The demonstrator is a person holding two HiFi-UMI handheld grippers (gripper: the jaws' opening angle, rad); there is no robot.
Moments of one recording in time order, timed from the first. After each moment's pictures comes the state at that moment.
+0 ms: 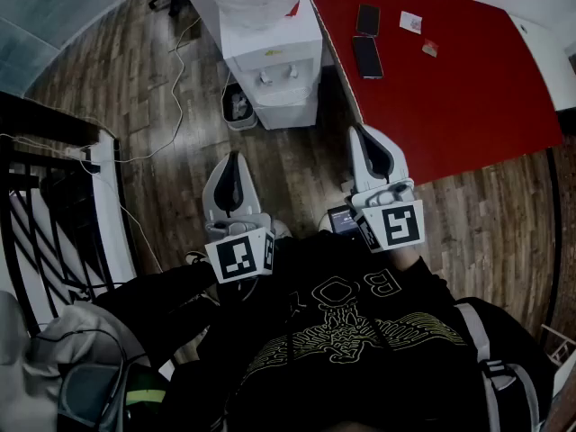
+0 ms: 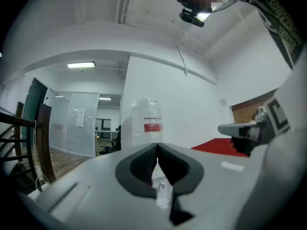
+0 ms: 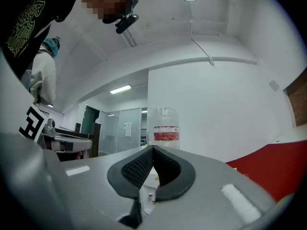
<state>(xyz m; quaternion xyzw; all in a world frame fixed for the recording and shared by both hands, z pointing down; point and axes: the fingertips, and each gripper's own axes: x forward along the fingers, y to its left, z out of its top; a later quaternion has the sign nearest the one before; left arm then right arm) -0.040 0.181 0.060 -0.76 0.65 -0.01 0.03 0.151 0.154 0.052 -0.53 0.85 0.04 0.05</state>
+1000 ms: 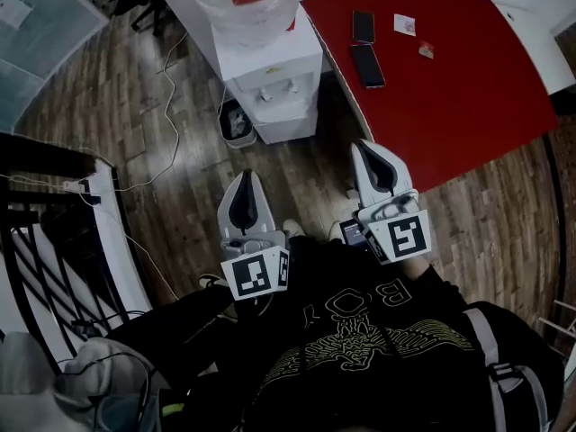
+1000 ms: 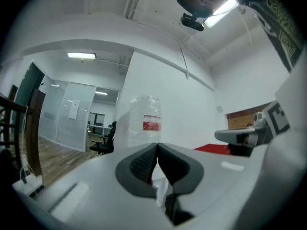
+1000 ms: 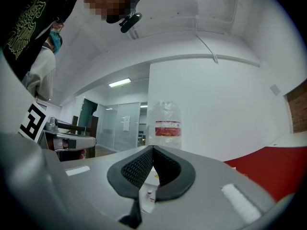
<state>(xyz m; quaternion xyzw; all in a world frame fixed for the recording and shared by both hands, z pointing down) -0.059 0.146 0.073 -0.79 0.62 0.02 0.00 0.120 0.132 0.065 -0.55 0.83 0.02 0.01</state>
